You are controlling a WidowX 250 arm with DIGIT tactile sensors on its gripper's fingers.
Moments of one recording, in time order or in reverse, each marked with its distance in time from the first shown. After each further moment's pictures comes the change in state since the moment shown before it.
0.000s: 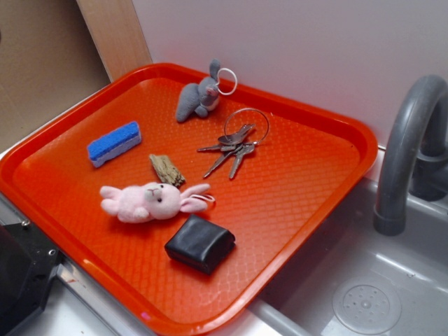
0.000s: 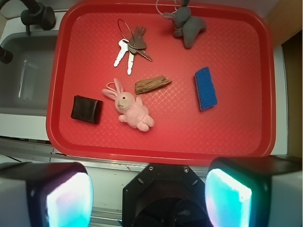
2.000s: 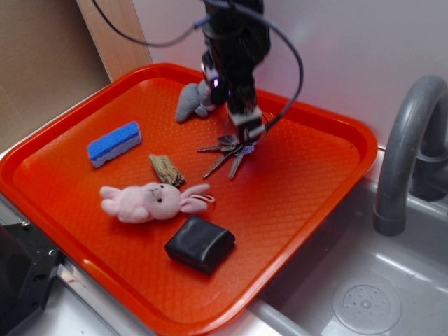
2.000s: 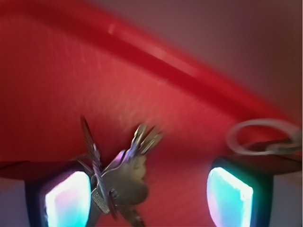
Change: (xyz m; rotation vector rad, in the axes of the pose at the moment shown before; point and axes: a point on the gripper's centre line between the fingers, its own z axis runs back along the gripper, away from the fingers) arm 0.173 -0.025 -0.212 0.231 0.097 -0.383
